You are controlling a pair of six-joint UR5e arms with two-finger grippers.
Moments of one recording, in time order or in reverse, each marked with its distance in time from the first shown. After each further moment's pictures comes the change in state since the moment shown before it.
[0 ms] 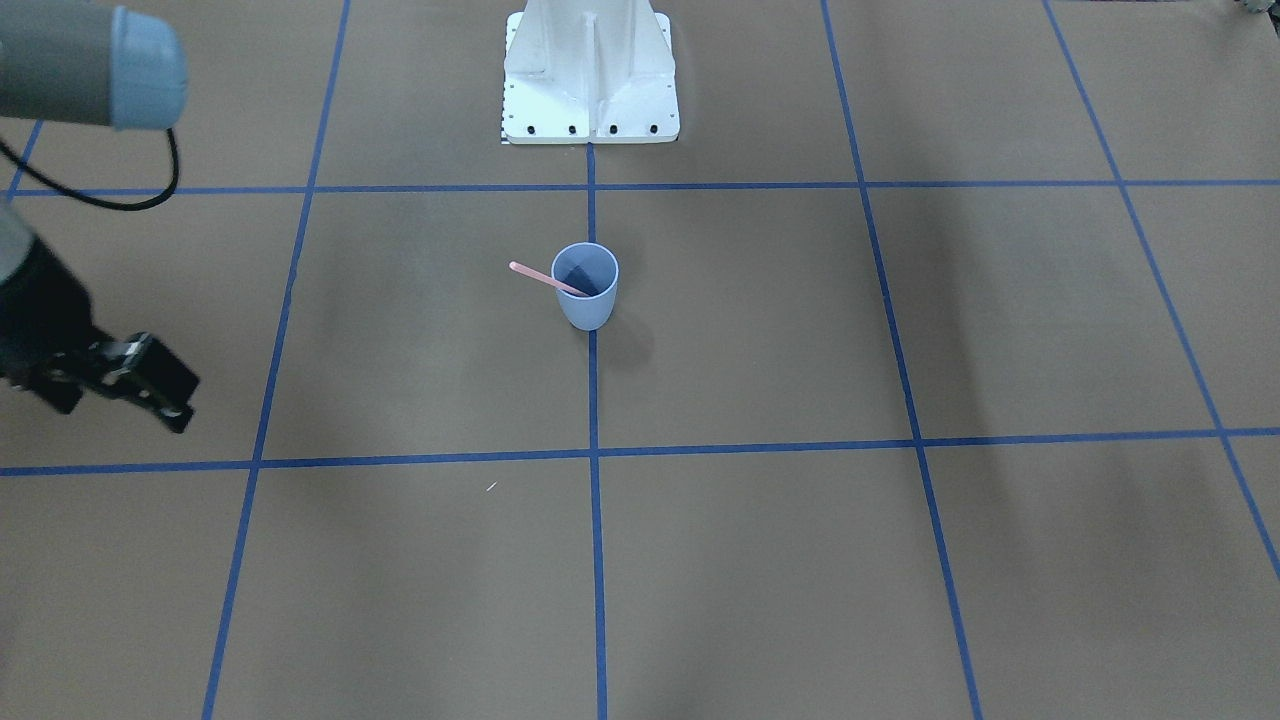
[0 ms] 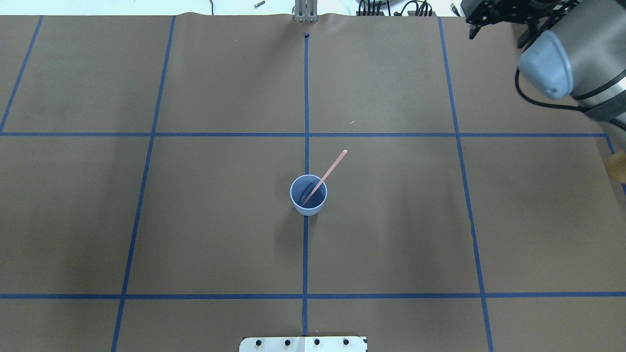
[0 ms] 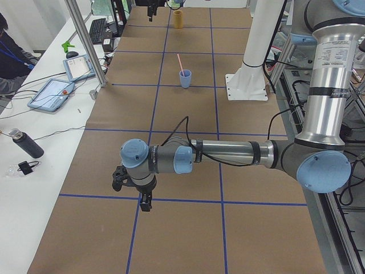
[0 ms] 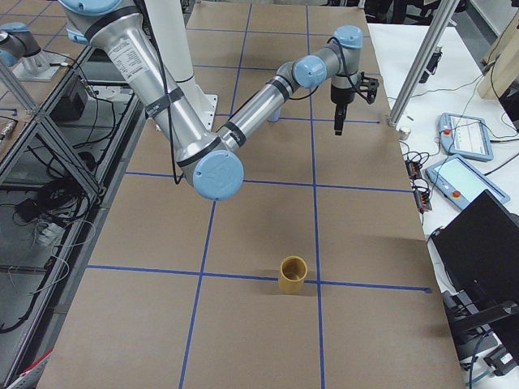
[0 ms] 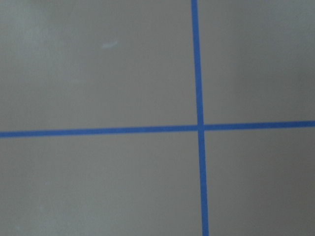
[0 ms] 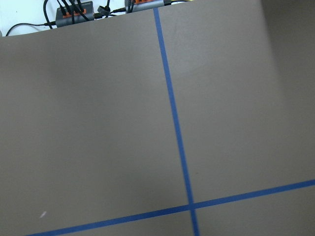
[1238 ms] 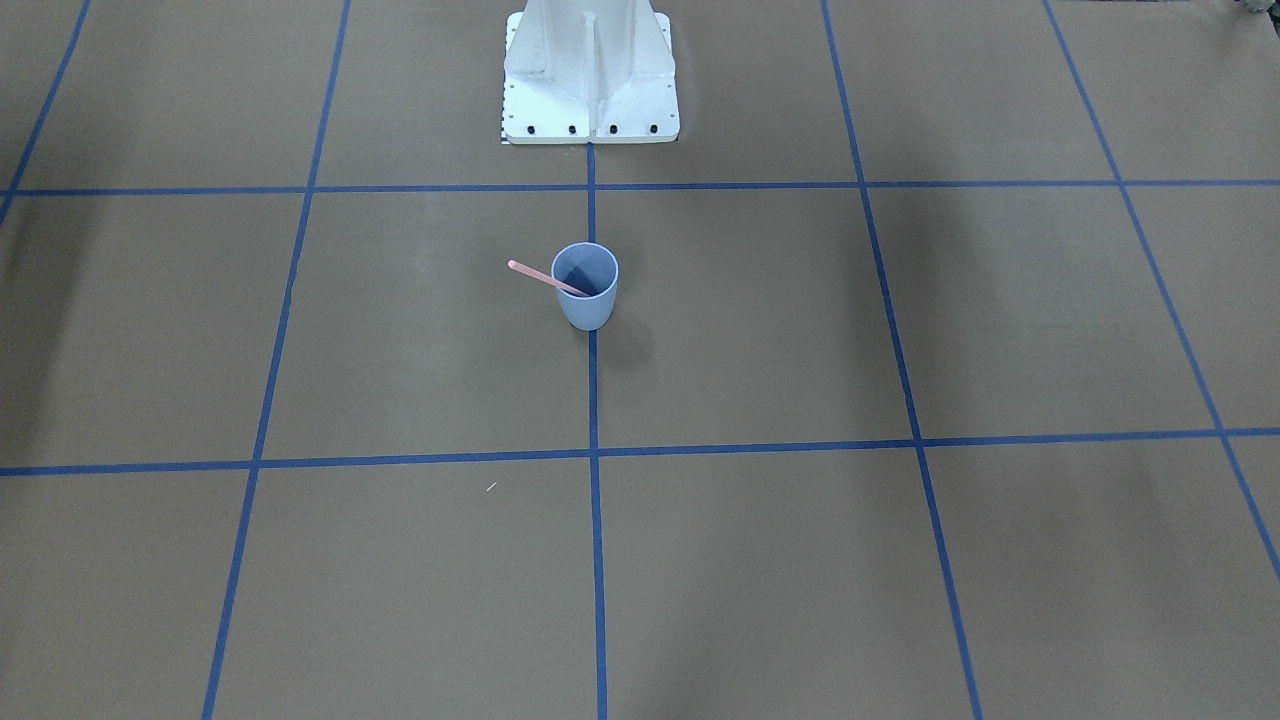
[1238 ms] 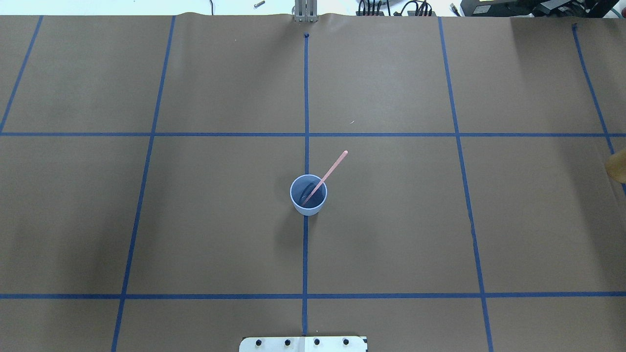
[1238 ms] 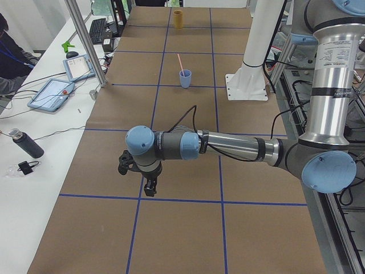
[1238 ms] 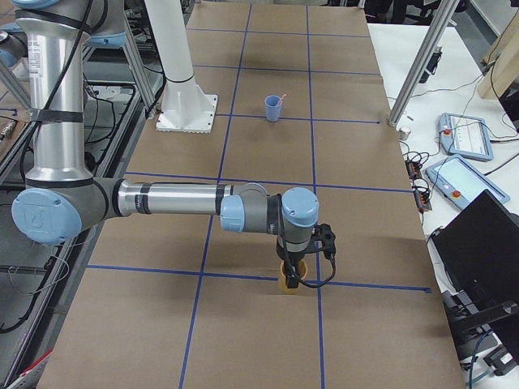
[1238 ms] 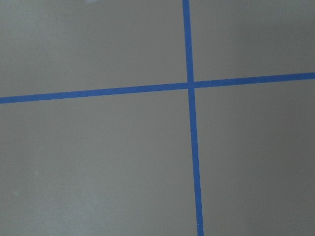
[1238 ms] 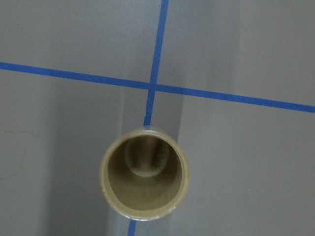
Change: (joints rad) left arm 0.000 0.037 -0.119 0.064 -0.106 0.084; right arm 0.374 -0.650 -0.045 0.223 0.097 -0.845
